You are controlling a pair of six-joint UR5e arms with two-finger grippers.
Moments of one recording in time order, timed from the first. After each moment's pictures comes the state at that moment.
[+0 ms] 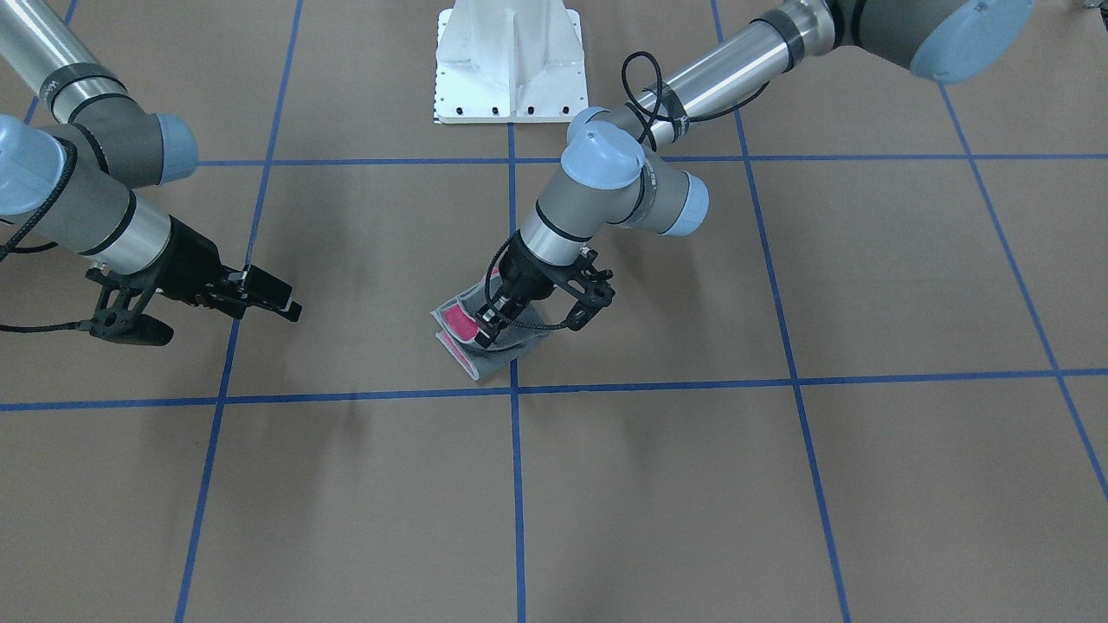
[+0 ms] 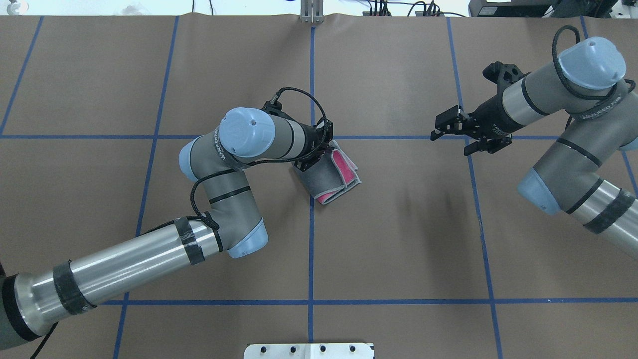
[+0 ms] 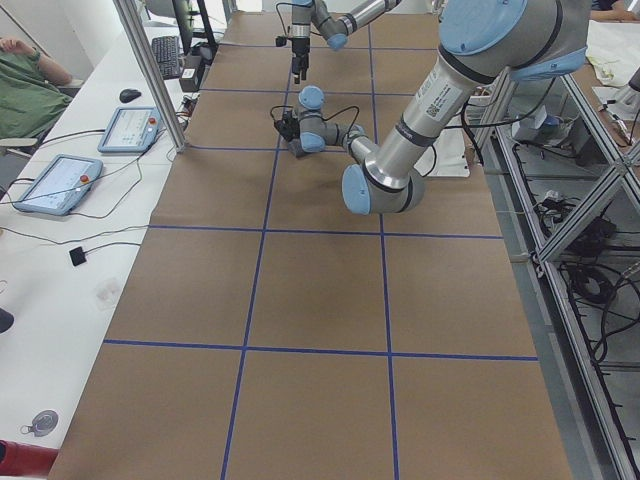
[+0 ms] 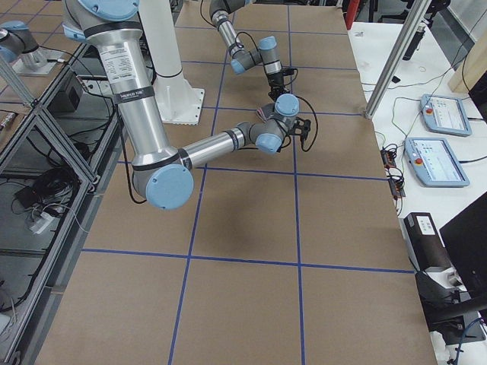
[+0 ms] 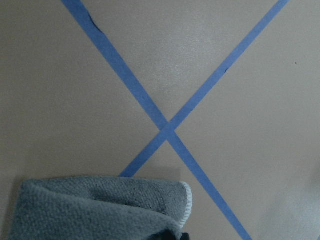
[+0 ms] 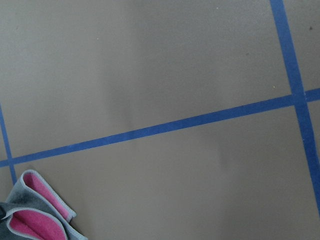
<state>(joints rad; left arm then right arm) -0.54 -2.43 -1.16 -2.44 -1.75 -2.22 0.90 -1.27 1.59 -0.93 2.32 1.34</state>
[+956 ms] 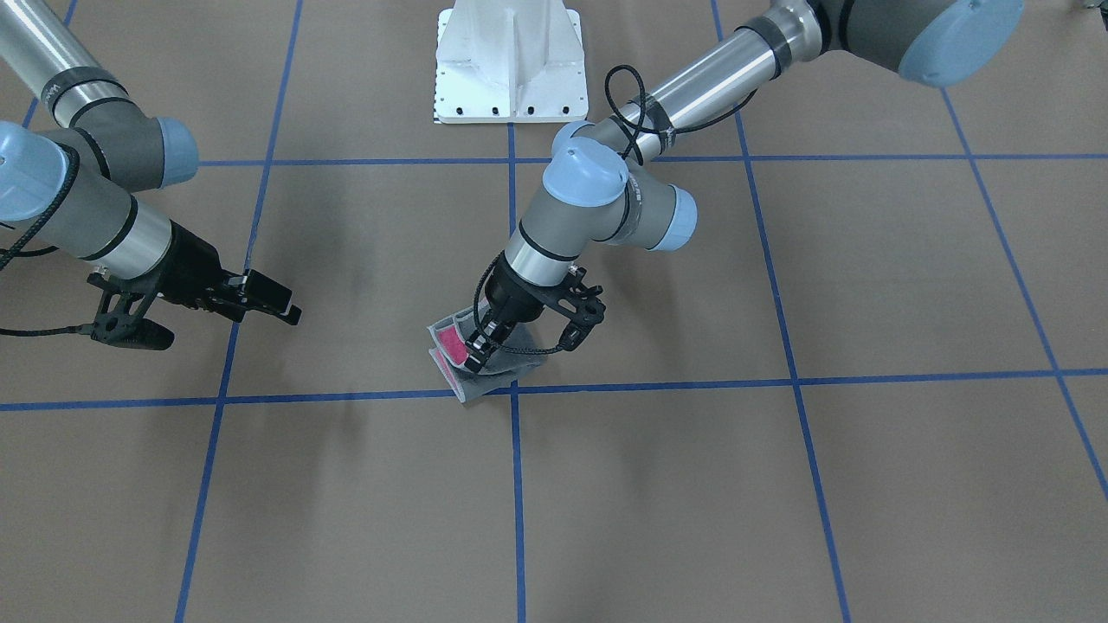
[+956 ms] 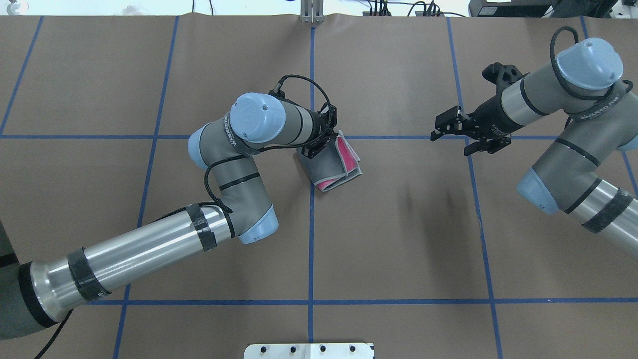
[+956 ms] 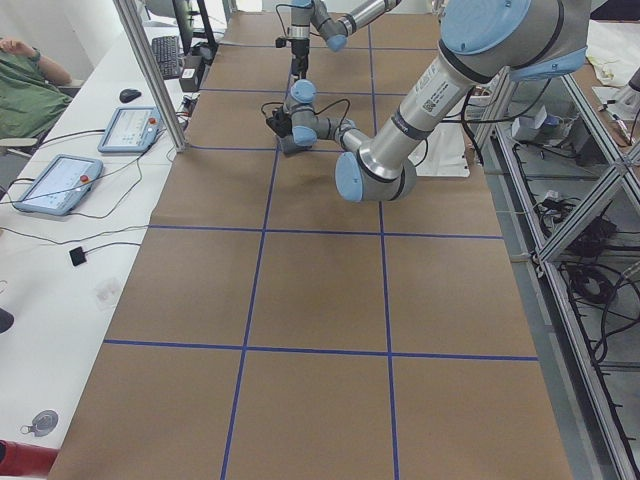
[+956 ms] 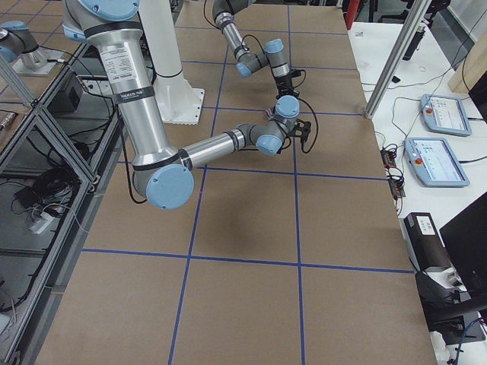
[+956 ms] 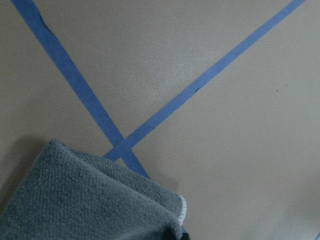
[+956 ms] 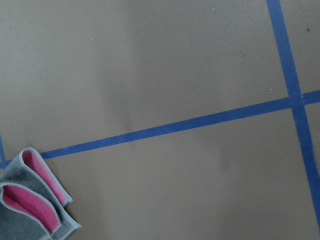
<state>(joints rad) -0.56 -2.52 -1.05 -2.44 -1.71 -2.32 0.90 -1.27 1.58 -0.93 2.32 1.34</state>
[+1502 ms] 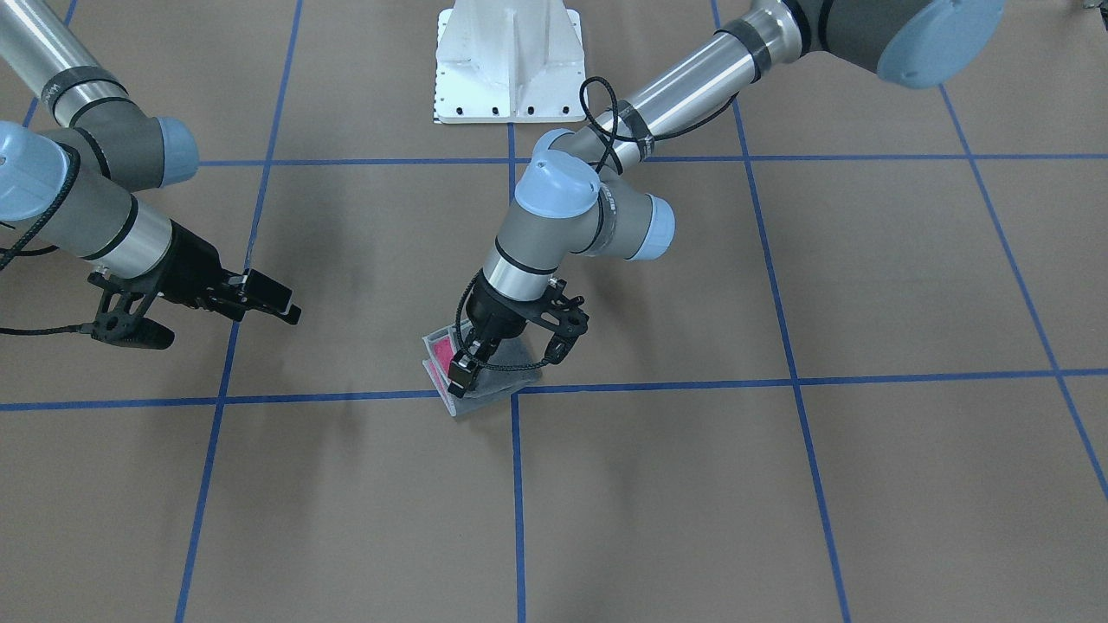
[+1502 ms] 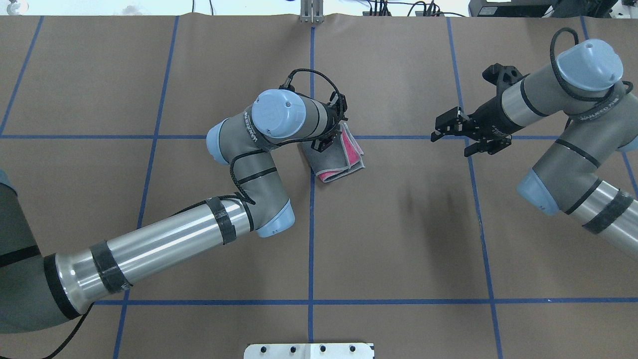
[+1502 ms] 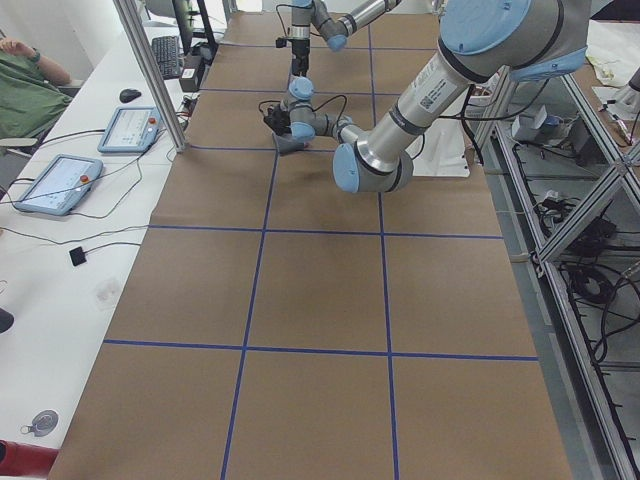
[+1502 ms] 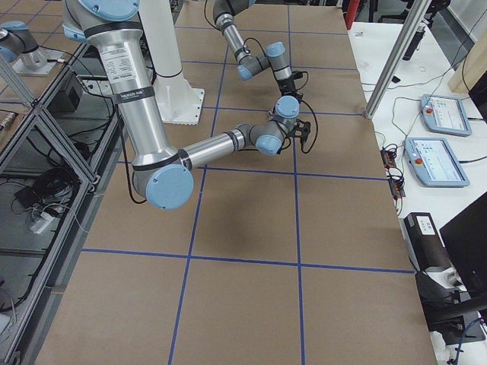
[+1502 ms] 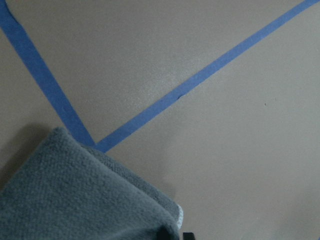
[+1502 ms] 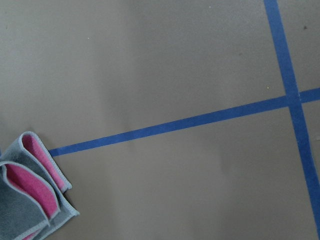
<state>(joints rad) -0.56 -2.58 -0.96 -2.44 -1.66 -2.34 0.90 -1.27 1.58 -0.92 2.32 1.34</state>
